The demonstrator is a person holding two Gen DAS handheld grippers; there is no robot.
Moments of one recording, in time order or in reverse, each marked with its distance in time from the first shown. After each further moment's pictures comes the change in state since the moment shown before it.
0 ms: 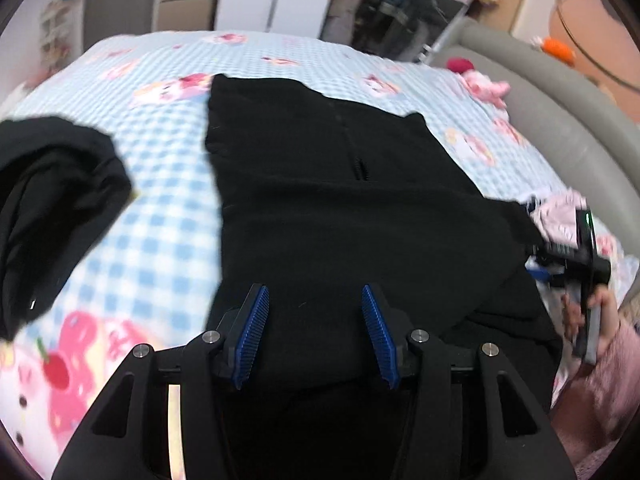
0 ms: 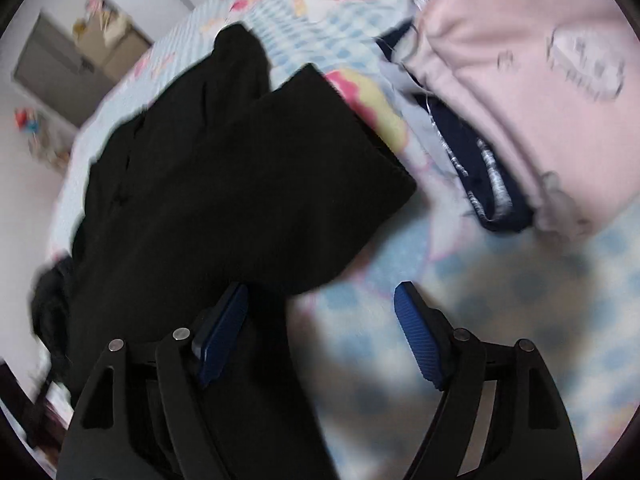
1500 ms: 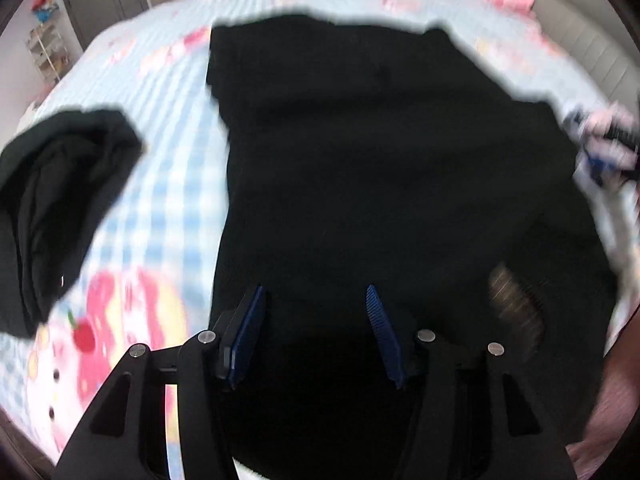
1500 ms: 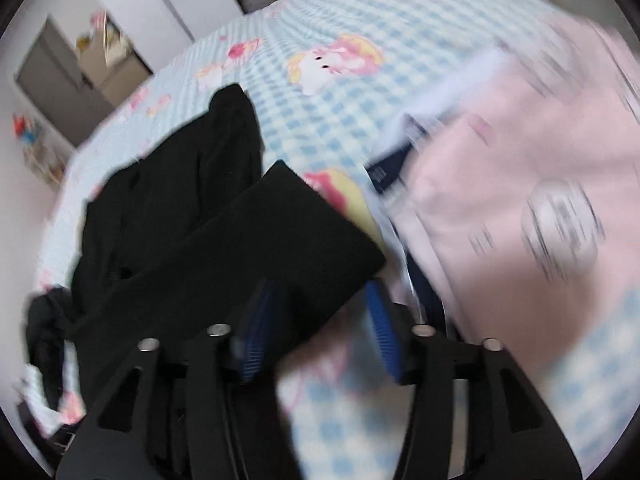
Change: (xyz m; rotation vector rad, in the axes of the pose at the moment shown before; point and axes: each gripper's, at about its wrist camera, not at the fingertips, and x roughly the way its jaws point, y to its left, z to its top) left arm -0.002 -0.014 -0.011 0.083 0.160 0.158; right arm -0.050 0.012 0.024 -0.024 -0.111 -0.026
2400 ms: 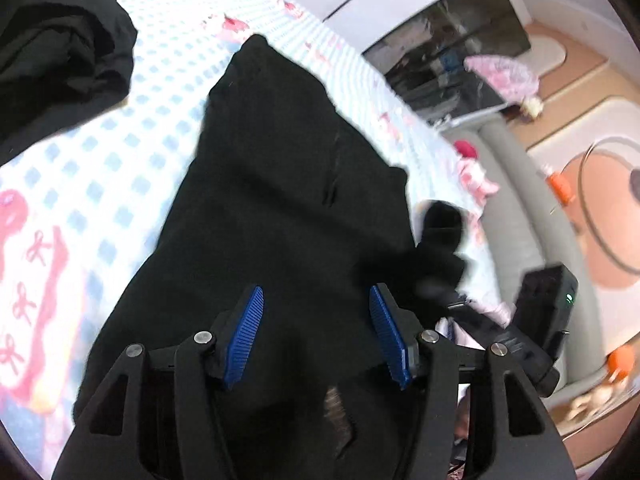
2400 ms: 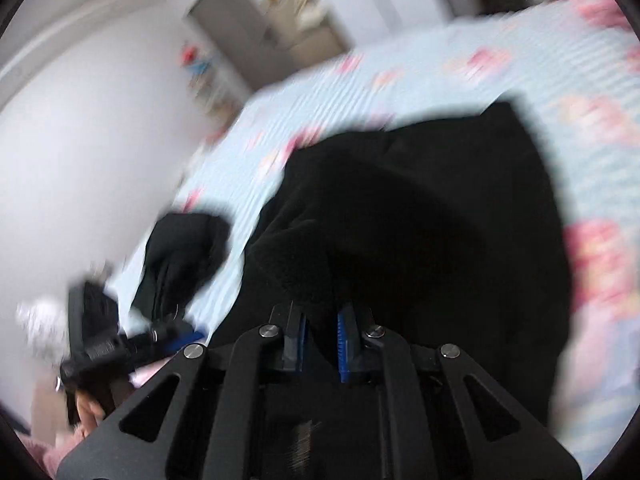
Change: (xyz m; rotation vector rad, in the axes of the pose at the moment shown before) left arm 0.001 0.078 0.010 -0.574 -0.121 -0.464; right arm 0.051 0.238 -0.060 -0.485 0.136 0.391
